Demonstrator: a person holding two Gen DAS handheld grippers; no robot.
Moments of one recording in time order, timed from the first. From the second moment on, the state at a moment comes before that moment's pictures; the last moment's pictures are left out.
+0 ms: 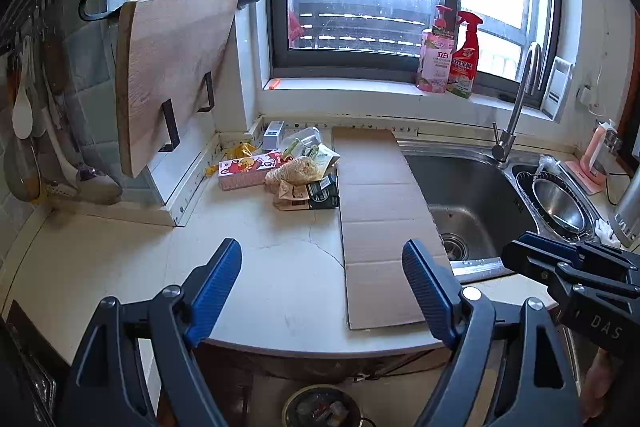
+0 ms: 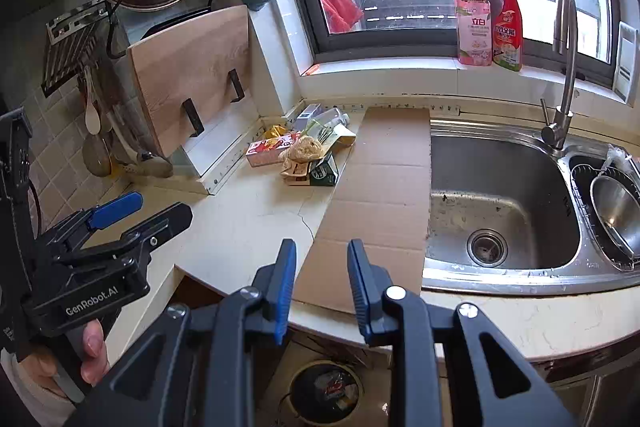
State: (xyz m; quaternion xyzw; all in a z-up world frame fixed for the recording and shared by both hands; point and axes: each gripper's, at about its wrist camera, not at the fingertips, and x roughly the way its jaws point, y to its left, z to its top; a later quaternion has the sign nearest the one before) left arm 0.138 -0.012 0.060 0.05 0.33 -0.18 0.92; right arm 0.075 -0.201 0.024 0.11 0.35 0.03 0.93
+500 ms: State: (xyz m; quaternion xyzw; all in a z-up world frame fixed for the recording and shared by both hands) left arm 0.232 0.013 0.067 0.04 0.34 -0.16 0.93; right arm 0.152 -0.197 0.034 0.14 0.36 -0.02 0.92
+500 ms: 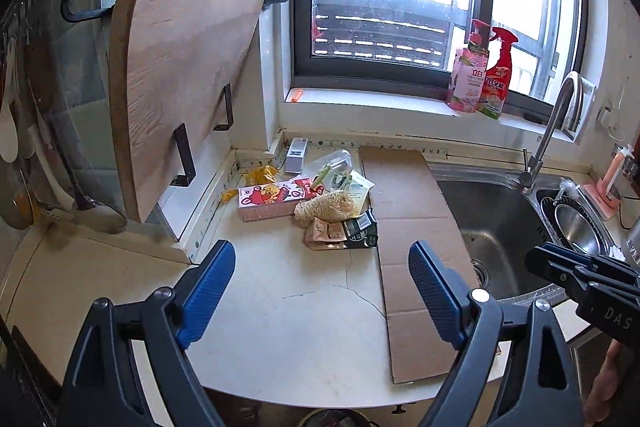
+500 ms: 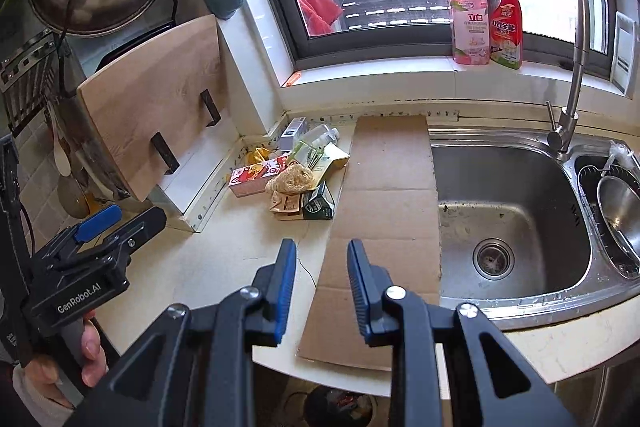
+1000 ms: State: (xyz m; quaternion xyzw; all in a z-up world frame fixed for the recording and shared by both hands) left arm 0.299 0.040 0.003 0.02 0.40 -0.14 0.90; right arm 0.213 -0.194 0.003 0.16 0.40 -0.02 0.90
